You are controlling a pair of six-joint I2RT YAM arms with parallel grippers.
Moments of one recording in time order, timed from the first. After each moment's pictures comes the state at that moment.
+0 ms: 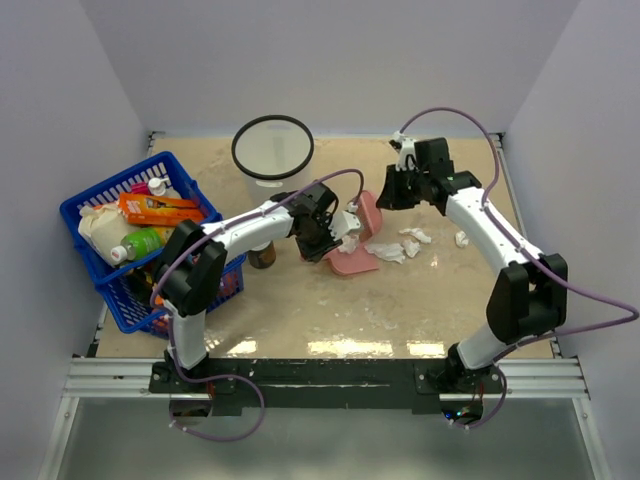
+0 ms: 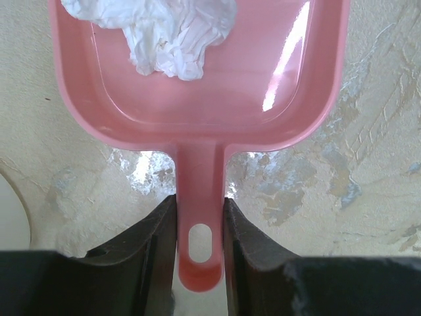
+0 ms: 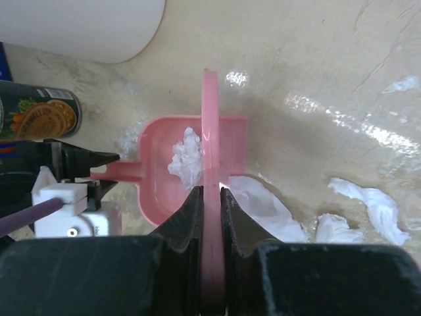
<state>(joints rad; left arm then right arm) -0.71 1.91 1.42 -0.69 0.19 0.46 0.27 1.61 1.33 -0.55 -0.32 0.17</state>
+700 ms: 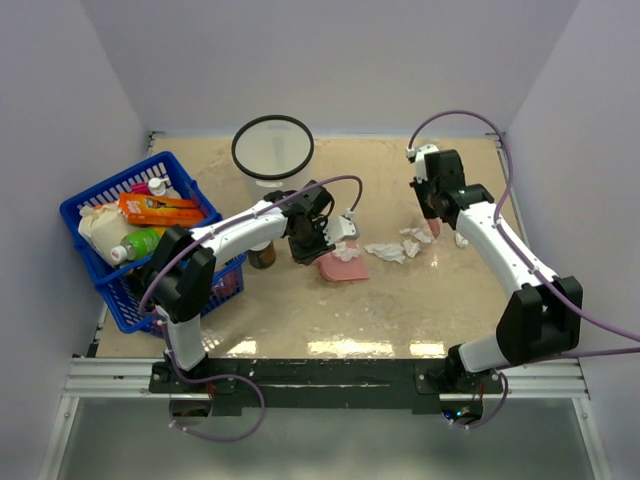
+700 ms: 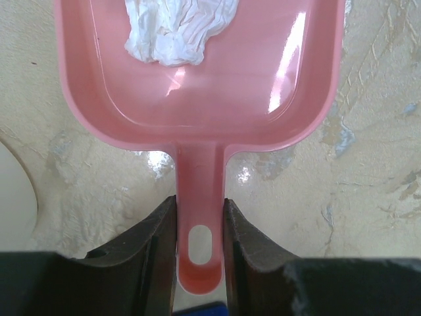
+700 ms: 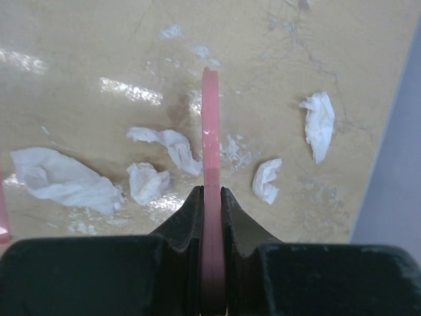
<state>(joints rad) -0.71 1.84 1.41 -0.80 0.17 0.56 0.25 1.45 1.24 -0.60 0.23 -0.18</state>
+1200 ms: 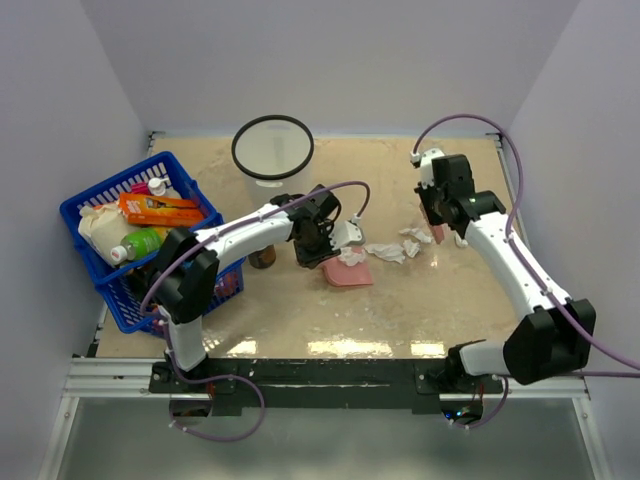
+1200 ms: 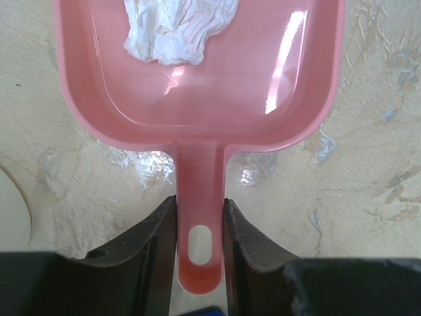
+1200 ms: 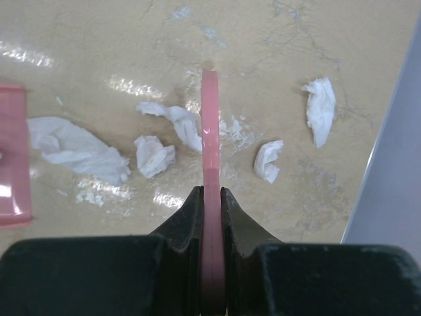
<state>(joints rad) -0.75 1.85 1.41 -0.80 0.16 0.55 0.25 1.36 1.21 -0.67 0.24 -0.20</state>
